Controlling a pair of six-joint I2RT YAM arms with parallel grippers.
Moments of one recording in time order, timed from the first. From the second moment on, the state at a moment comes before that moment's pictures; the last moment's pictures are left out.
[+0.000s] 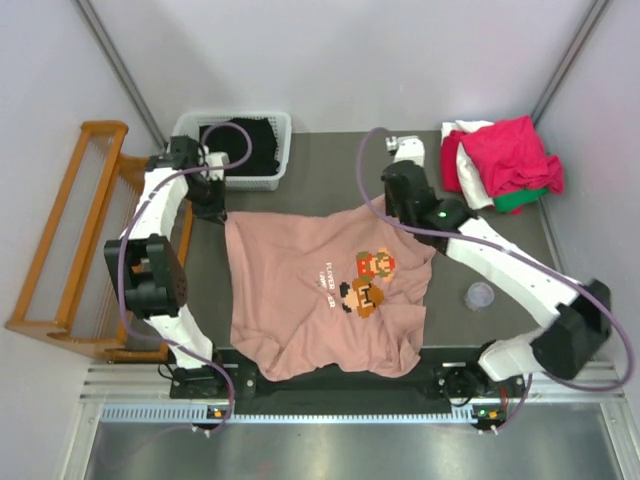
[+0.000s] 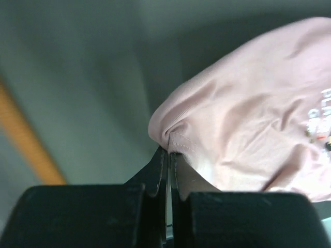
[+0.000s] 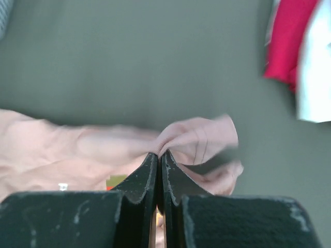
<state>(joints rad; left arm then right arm) 0.06 1.78 1.51 -1.01 0.27 0.12 0.69 1.45 1.27 -0.44 0.54 0.27</state>
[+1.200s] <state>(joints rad) 0.10 0.95 1.91 -1.17 0.22 0.13 0.79 0.70 1.56 -0.58 0.52 0.08</state>
